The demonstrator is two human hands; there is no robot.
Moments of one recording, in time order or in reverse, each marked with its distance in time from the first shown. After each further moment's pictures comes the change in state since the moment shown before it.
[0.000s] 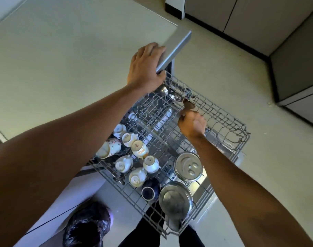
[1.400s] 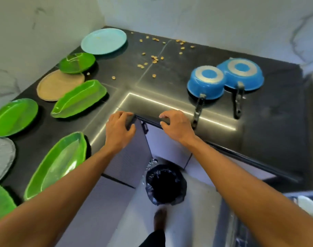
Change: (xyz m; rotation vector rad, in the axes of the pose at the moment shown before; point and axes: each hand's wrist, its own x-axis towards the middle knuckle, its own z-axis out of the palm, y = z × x) left_hand -0.915 -0.241 -0.266 0.167 0.620 -1.448; right_hand -0.567 -0.598 0.161 0.148 -0.729 -1.477
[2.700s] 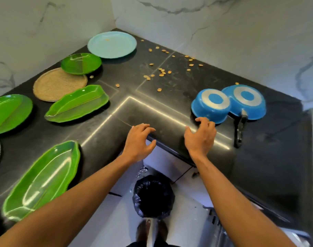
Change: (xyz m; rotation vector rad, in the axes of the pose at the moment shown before) left_hand 0.027 0.047 0.046 -0.136 -0.108 0.138; right_hand 0.026 0.041 -0.028 -0.082 0.534 0.406
